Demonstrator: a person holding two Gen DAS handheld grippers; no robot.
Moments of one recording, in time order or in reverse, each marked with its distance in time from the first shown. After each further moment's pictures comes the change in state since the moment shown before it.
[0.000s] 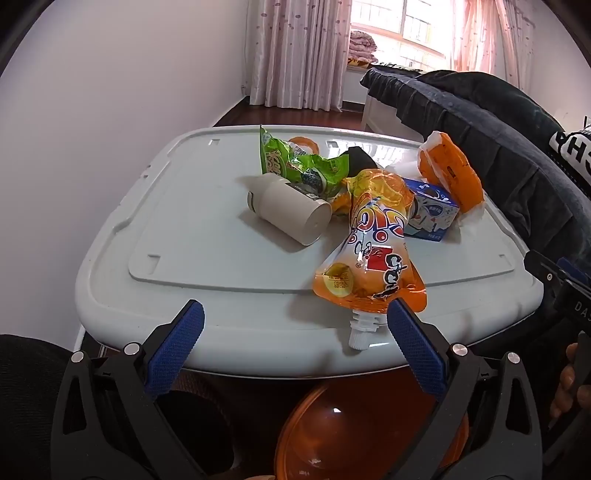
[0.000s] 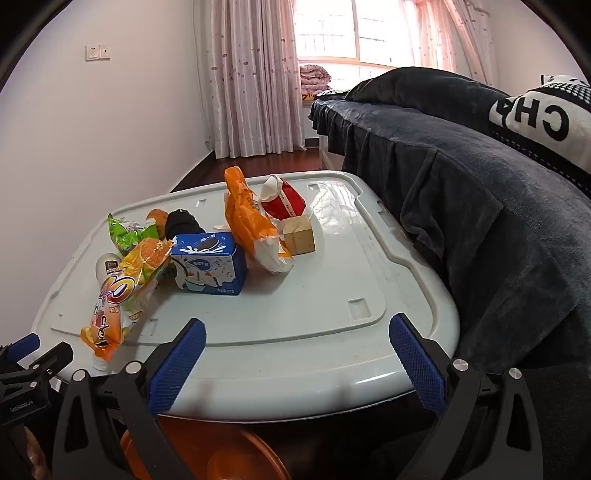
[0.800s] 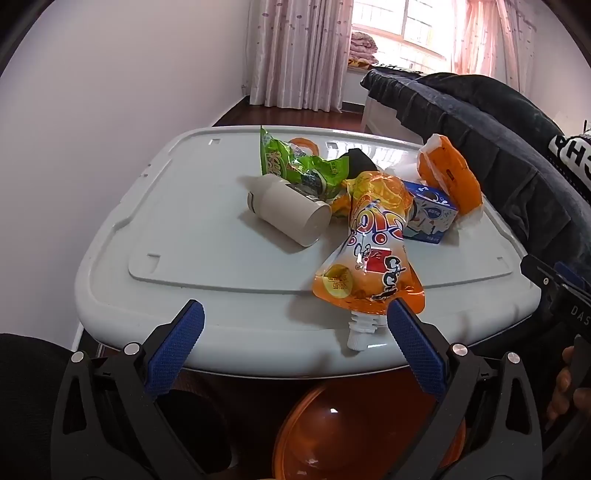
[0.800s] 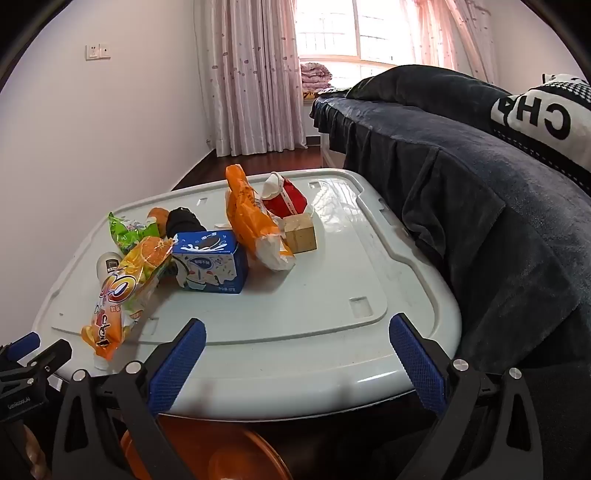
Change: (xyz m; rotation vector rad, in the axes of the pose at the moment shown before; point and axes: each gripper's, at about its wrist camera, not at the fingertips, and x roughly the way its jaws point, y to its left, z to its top) left arm -0.002 -0.001 0.001 -0.014 -0.002 -0.022; right arm 0.002 -0.002 -0.001 -0.006 0.010 -0.002
